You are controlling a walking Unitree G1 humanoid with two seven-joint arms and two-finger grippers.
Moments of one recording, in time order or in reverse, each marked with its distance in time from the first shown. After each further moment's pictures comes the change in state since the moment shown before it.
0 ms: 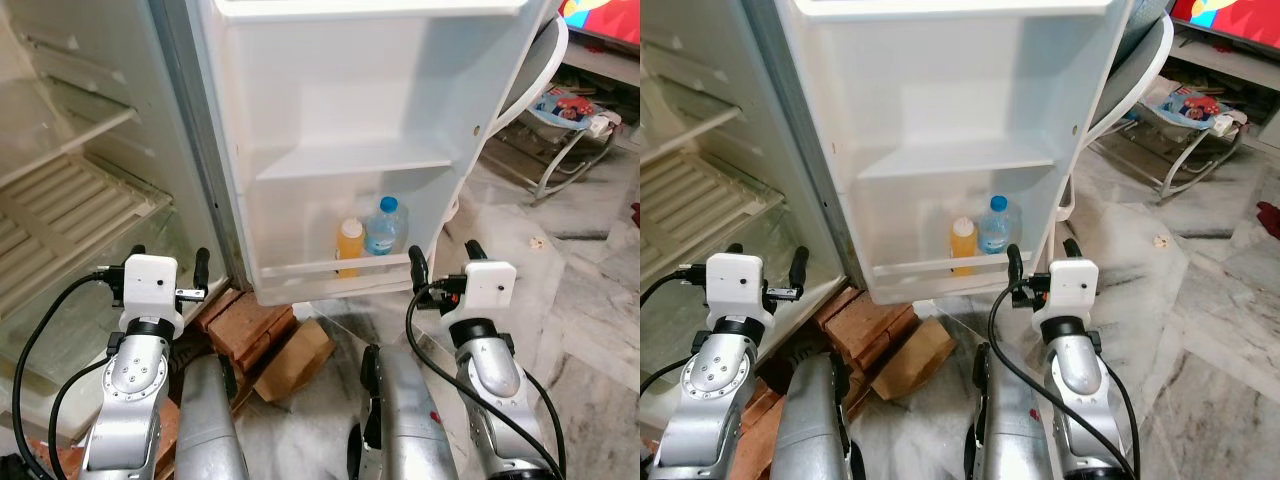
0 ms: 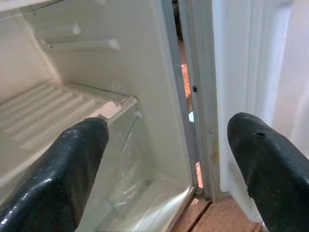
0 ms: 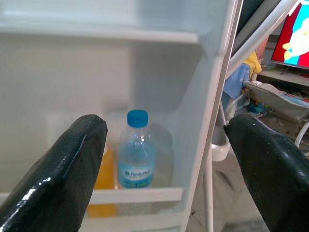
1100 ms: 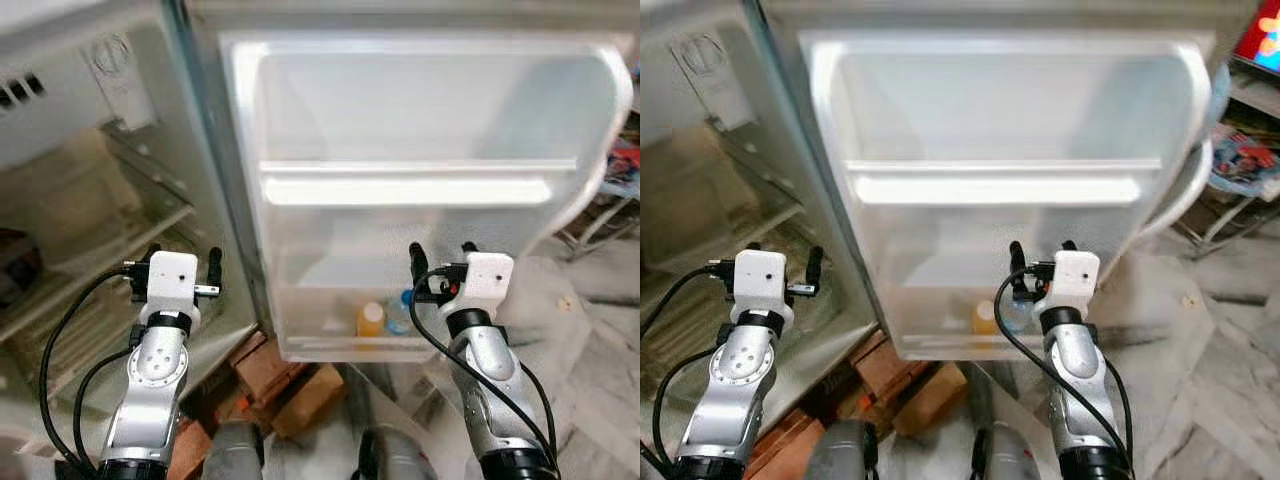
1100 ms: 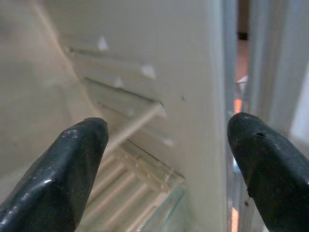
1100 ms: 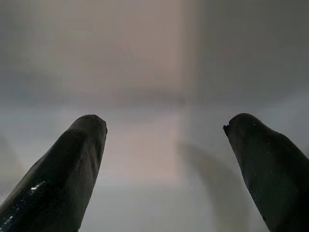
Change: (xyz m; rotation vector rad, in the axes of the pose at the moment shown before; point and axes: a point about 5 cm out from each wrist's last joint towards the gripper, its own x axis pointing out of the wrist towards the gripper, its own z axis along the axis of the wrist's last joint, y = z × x) left arm 0.015 -0.019 -0.004 0.011 -0.008 -0.013; right arm 0.008 -0.007 -0.013 0.074 0.083 -0.025
